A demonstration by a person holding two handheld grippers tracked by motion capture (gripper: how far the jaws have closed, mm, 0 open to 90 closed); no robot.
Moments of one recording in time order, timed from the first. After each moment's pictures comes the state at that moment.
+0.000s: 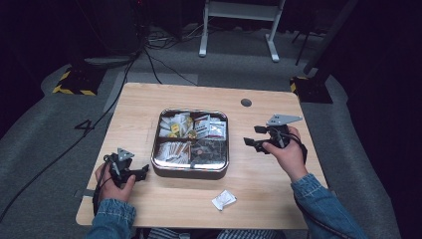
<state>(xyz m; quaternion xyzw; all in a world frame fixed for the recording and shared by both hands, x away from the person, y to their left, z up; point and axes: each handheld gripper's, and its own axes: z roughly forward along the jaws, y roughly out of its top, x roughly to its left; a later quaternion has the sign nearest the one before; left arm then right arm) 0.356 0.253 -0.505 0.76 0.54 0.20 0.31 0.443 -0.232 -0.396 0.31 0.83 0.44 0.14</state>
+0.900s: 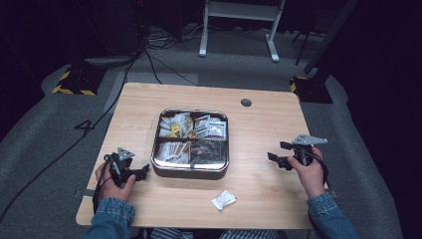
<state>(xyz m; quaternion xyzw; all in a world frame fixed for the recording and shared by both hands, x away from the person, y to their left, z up) 0.358 0.253 -0.505 0.76 0.54 0.20 0.31 0.420 -0.319 -0.457 0.38 0.80 0.43 0.16</state>
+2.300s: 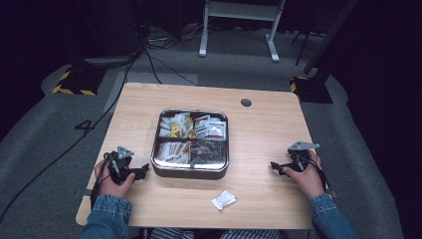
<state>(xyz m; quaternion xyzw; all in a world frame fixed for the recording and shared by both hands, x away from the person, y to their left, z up) 0.363 0.257 -0.505 0.76 0.53 0.20 0.31 0.431 -0.336 -0.506 0.41 0.82 0.34 0.18</state>
